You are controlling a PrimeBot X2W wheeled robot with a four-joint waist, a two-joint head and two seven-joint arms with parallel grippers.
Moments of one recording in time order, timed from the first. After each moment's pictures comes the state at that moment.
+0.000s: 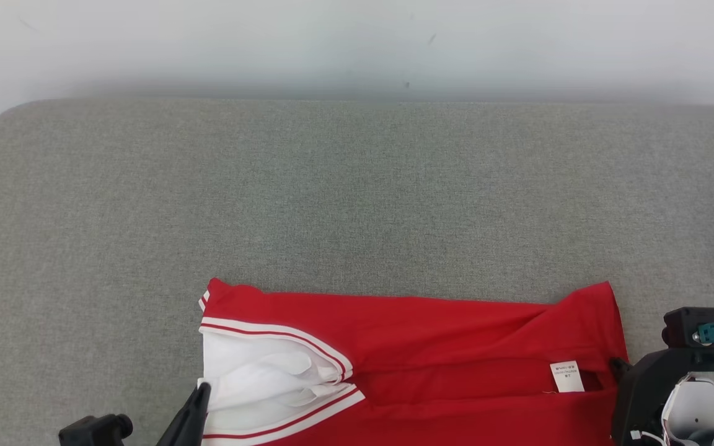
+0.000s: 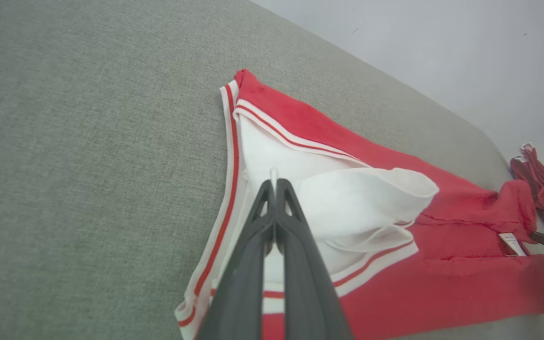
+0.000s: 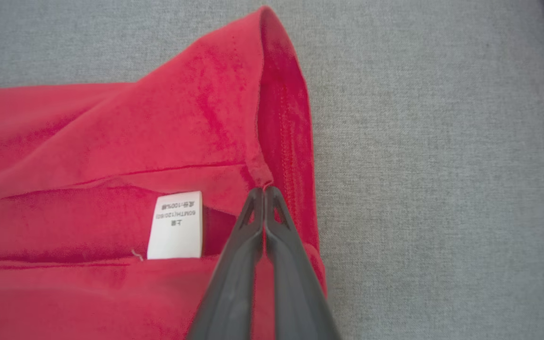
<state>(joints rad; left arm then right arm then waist) -0.02 0.45 -0.45 0.02 -0.94 0.07 -0.11 -0.06 -0.14 -0.18 -0.02 0.19 0.13 0.77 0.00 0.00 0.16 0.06</state>
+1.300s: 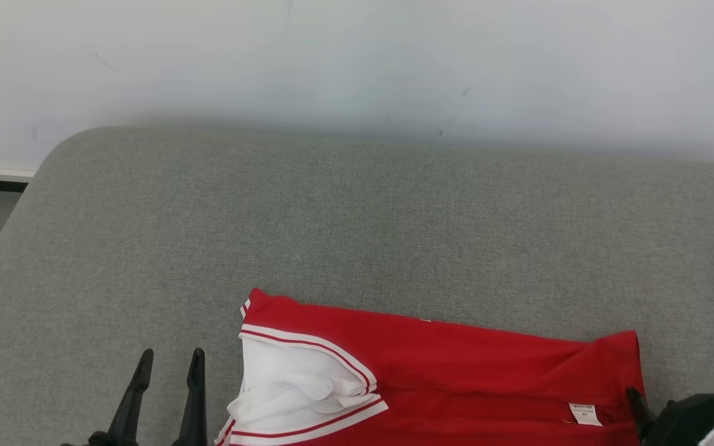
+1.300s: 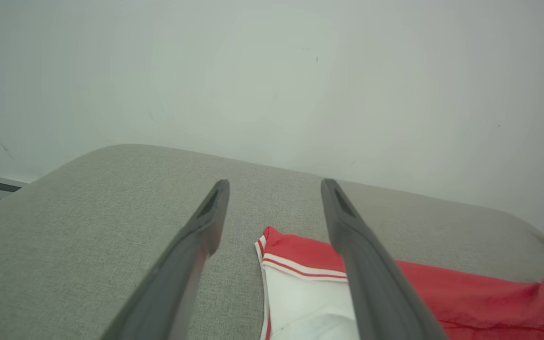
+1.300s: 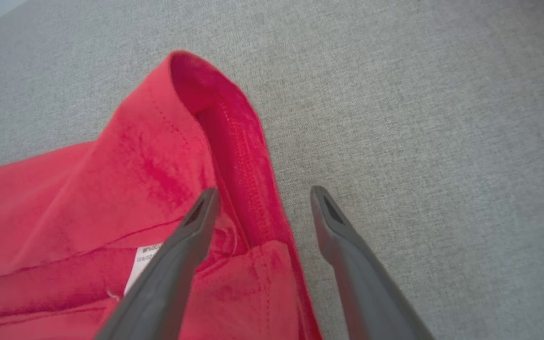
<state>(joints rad) 0.09 0.19 -0.15 -0.05 -0.41 -0.06 -0.26 -0.03 -0.05 -0.40 0.18 0.25 0.13 0.56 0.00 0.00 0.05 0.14</state>
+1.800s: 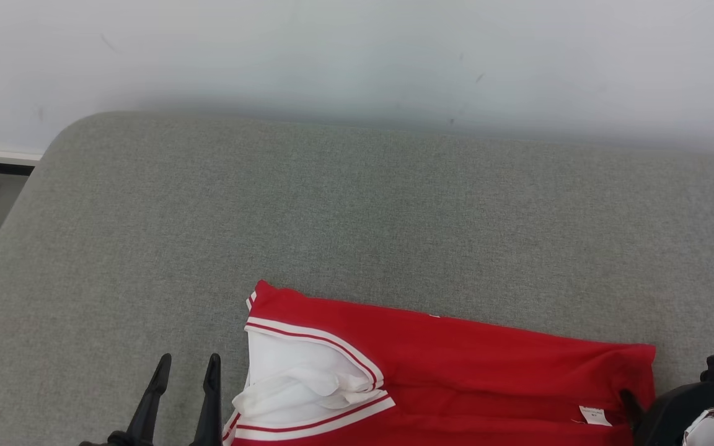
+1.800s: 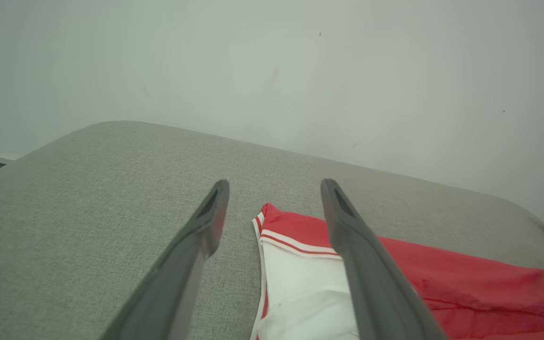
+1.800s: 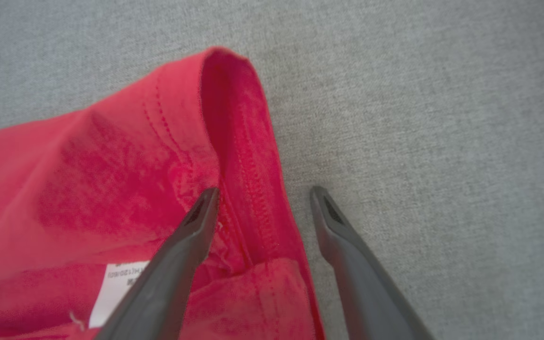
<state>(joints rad) 0.08 0.15 -0.14 0.00 -0.38 -0.11 -0.26 -0.10 -0.06 -0.38 0.31 0.18 0.13 0.59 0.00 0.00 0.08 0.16</state>
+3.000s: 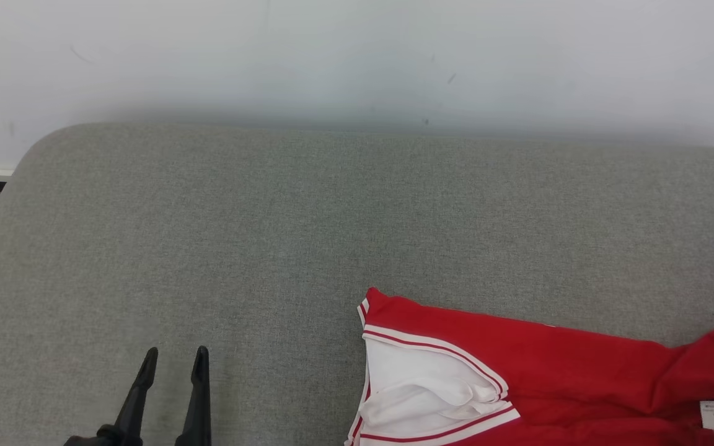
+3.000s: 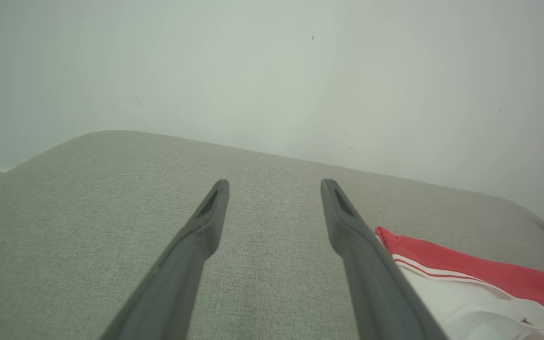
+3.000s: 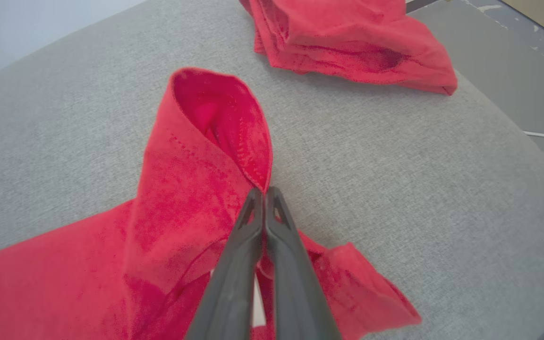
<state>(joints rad) 0.06 0.11 -0.10 0.03 -0.34 -0.13 -0.26 -0.14 -0.05 -0.71 0.20 0.06 0.13 0.49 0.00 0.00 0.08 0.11</state>
